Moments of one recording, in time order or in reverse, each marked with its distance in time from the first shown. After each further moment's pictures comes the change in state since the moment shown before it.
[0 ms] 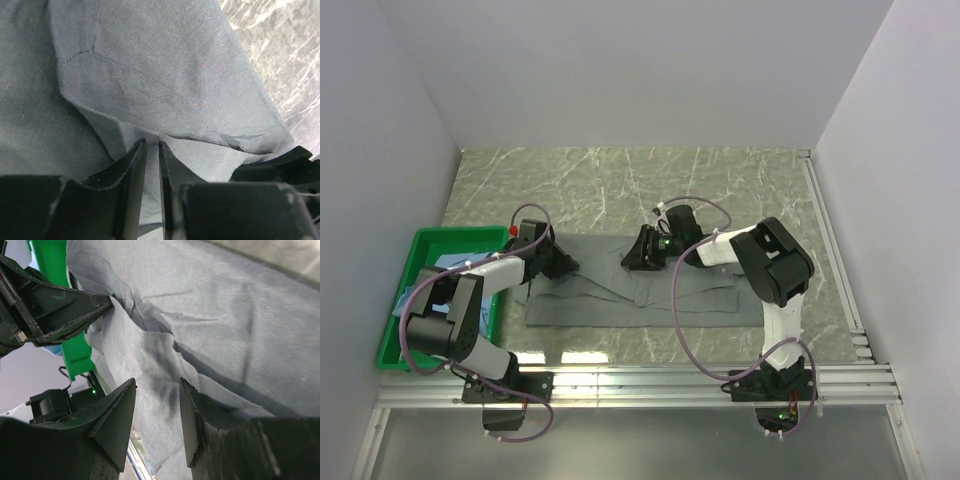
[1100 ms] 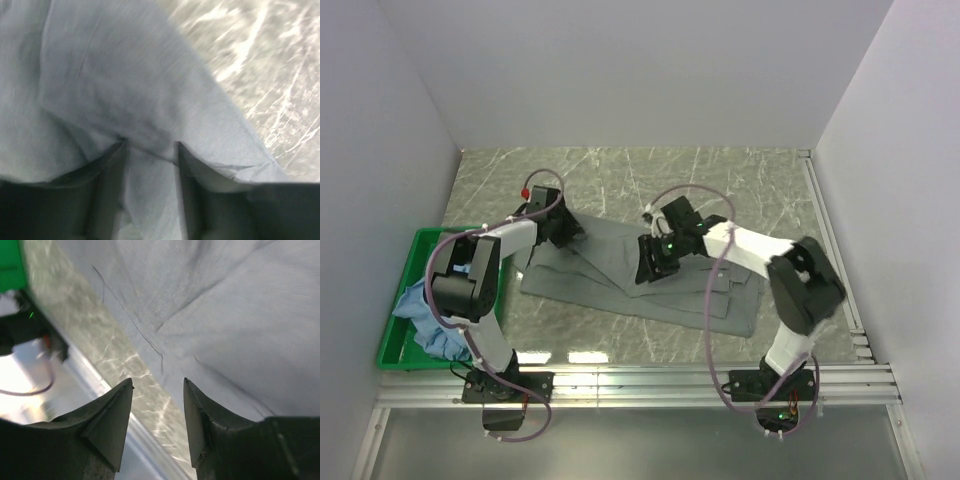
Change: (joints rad) left arm 0.003 0.259 0.341 -0.054 -0.053 0.131; right arm 0.064 -0.215 0.132 -0.746 0.042 -0.476
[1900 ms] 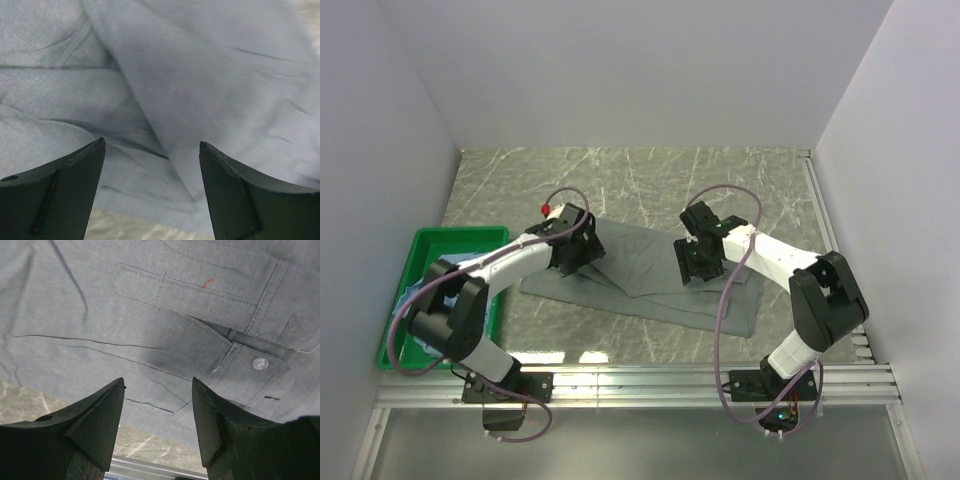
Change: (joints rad) left arm -0.288 -0.249 -0.039 -0.345 -0.243 -0.073; right arm -0.060 -0.196 -0.069 -0.297 0.624 -0.047
